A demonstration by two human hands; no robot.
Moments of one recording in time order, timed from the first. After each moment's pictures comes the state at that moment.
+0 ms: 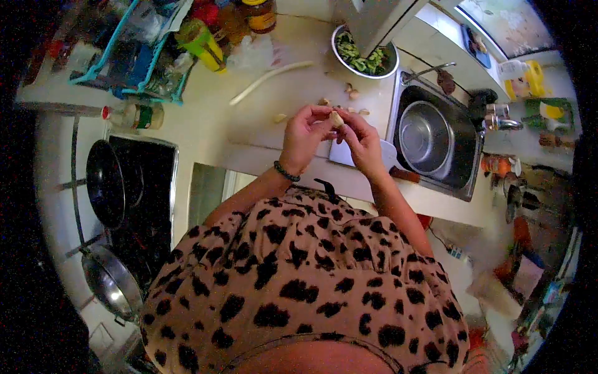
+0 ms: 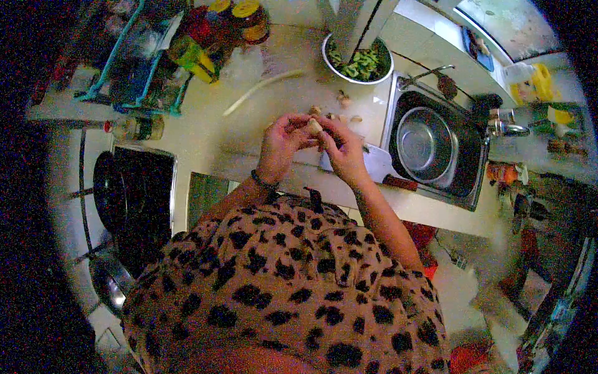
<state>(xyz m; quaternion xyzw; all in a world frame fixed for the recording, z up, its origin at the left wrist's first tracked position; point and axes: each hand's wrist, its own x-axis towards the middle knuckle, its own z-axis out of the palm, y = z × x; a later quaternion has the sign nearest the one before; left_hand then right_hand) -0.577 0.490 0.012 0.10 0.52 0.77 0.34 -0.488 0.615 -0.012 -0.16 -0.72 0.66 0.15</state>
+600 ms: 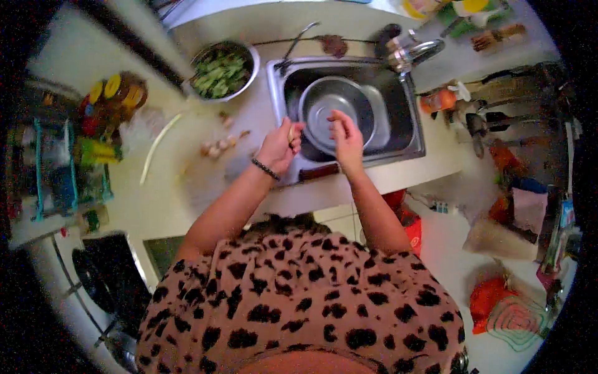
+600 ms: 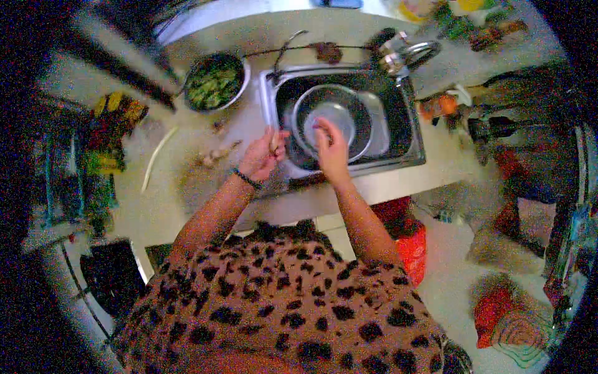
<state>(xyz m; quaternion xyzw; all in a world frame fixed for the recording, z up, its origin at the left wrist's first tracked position) -0.493 0.710 -0.080 0.01 0.36 0.66 0.66 -0.338 0.808 -0.072 -0.40 -0.67 0.53 0.34</state>
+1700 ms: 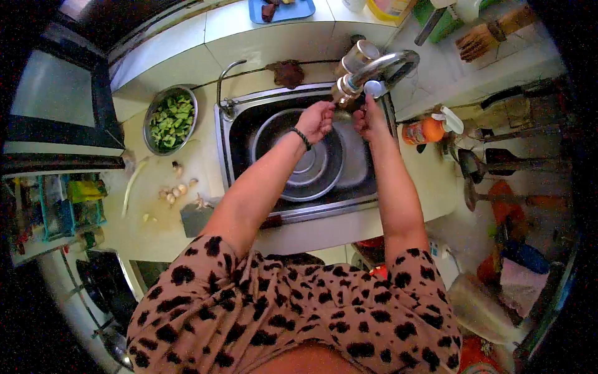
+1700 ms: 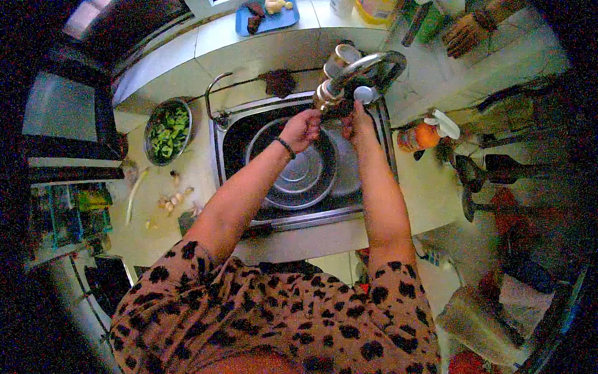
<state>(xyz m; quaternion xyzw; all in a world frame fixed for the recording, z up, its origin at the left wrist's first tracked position) -0.414 1.010 -0.148 0.06 0.35 0.61 0.70 -0.270 1.119 -0.122 -0.54 -0.21 0.78 0.25</state>
